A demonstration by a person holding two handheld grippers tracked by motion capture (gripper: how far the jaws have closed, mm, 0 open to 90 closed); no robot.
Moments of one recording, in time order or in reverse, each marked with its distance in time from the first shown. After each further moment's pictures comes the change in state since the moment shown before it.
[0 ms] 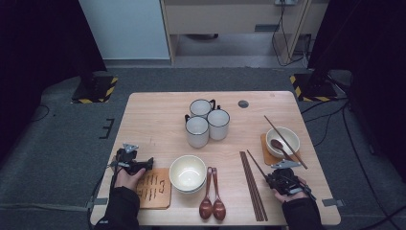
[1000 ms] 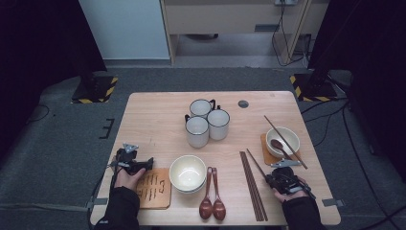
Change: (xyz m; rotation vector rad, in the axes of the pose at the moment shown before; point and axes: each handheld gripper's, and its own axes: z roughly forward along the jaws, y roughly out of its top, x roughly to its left) left arm 0.000 0.000 0.000 0.000 0.000 0.000; right arm -0.002 0.003 0.001 0.017 0.025 0.016
